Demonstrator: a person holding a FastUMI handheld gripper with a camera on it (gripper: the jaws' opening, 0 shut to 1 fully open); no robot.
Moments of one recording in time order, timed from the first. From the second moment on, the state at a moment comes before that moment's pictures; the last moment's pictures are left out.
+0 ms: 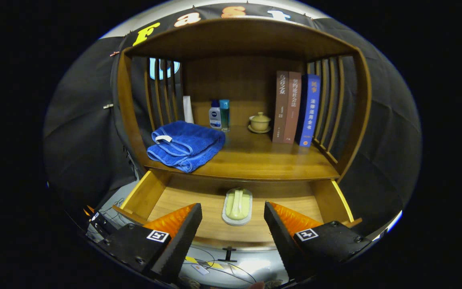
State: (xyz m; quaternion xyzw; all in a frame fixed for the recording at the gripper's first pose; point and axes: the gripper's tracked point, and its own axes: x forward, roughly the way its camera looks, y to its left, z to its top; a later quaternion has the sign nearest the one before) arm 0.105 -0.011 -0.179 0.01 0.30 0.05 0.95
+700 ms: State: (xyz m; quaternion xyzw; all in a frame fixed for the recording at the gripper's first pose) arm 0.188 -0.012 -0.319 0.00 0.48 0.00 0.88
